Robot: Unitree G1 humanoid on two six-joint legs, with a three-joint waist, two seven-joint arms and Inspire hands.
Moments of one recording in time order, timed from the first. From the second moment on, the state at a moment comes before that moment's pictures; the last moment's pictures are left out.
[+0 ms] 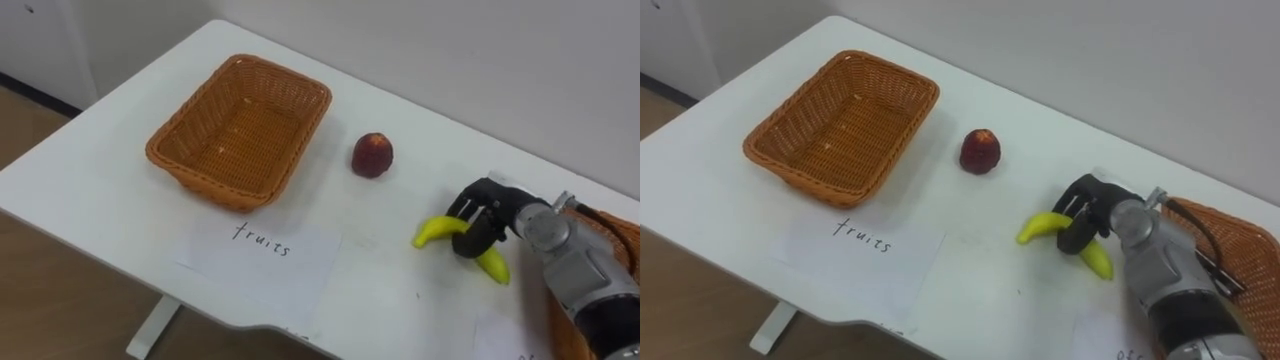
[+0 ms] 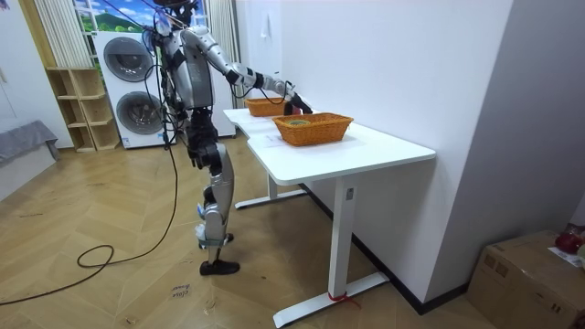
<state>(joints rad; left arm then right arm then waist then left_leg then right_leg) 0.19 0.26 0.09 0.94 0.46 0.23 0.19 -0.39 -0.47 0.21 0.60 -0.55 0.26 0.35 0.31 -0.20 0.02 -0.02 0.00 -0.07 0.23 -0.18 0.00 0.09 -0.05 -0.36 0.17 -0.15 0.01</state>
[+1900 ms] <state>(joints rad) 0.23 0.24 0.11 0.93 0.46 0.19 0.21 -0.37 -0.47 0.09 0.38 -0.36 0.17 0.27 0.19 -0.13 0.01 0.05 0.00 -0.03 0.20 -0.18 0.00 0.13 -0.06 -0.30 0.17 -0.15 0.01</state>
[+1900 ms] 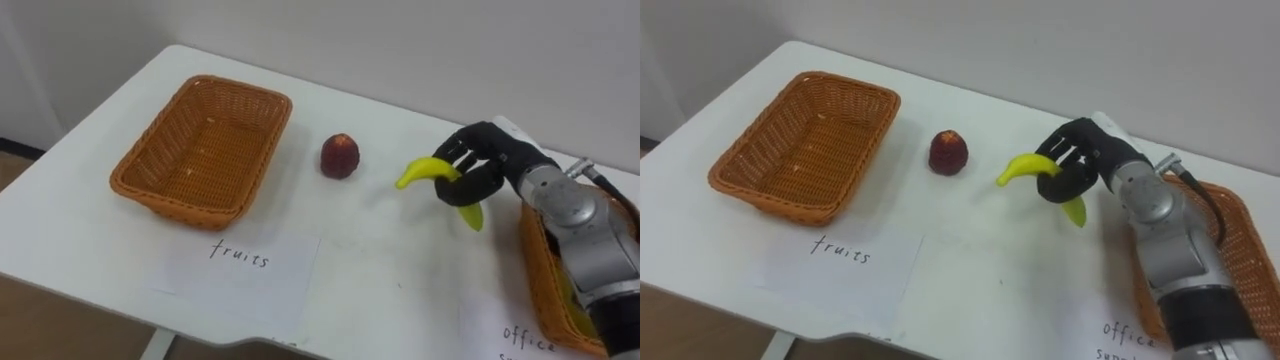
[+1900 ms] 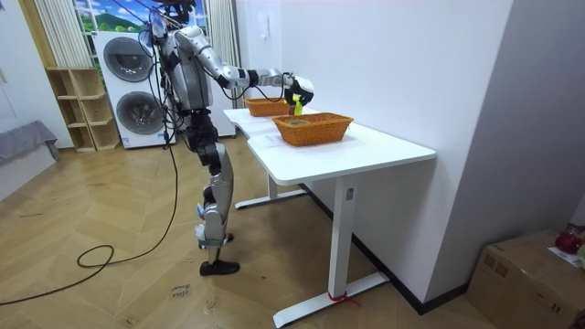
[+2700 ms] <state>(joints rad) 0.23 0.23 0.11 0.94 0.46 0.17 0.21 -0.37 -0.45 0.09 0.25 -0.34 0.14 0.09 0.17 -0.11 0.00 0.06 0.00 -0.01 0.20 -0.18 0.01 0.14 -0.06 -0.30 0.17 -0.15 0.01</state>
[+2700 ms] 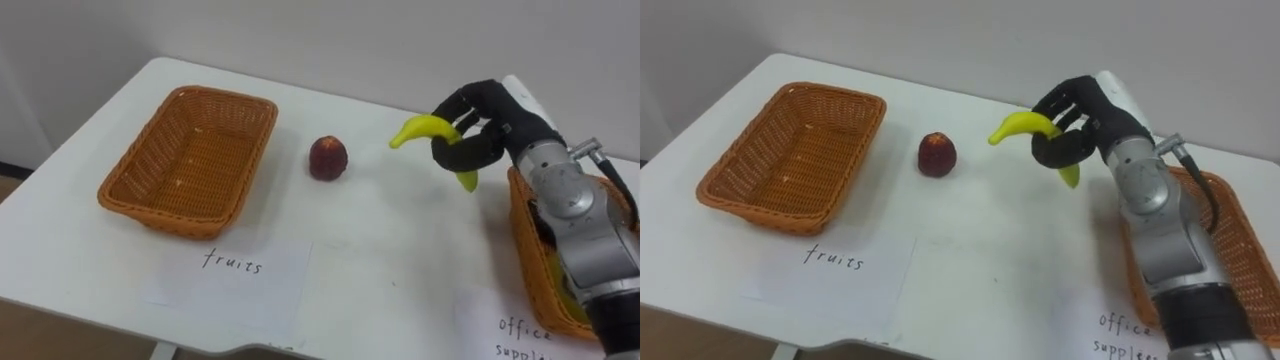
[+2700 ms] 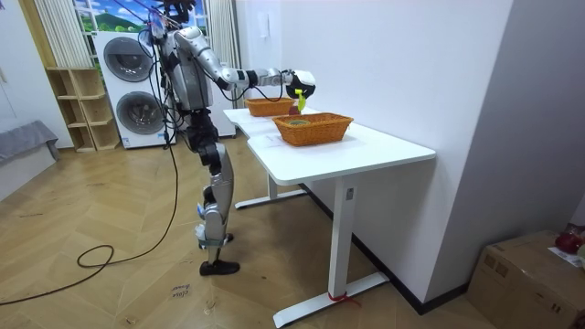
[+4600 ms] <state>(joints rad) 0.23 0.21 0.09 0.94 0.47 0.17 0.22 -0.42 -0.39 0.15 0.10 -0.25 0.12 0.00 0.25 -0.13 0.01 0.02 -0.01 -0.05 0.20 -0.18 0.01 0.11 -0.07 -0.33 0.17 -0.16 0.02</state>
